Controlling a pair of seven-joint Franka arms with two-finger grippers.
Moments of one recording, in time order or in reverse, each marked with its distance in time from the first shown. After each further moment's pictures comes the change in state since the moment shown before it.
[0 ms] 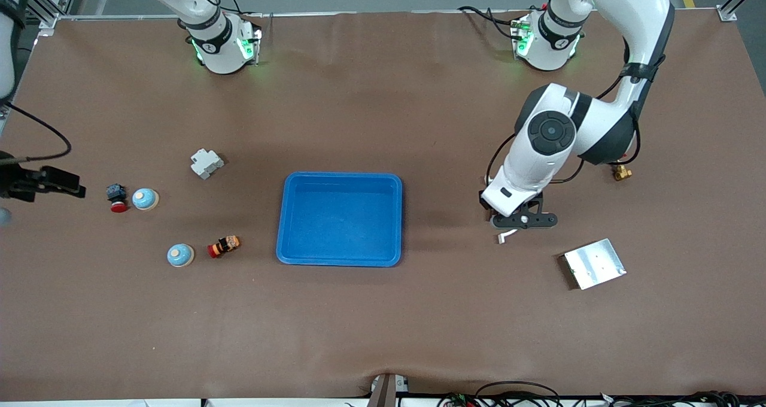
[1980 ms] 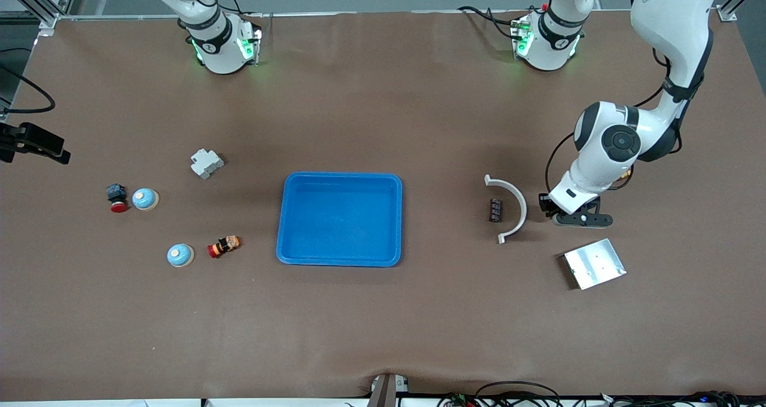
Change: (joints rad) left arm 0.294 0.014 0.001 -0.366 0.089 0.446 0.235; right arm -0.176 -0.110 0.257 0.013 -0.071 -0.100 0.192
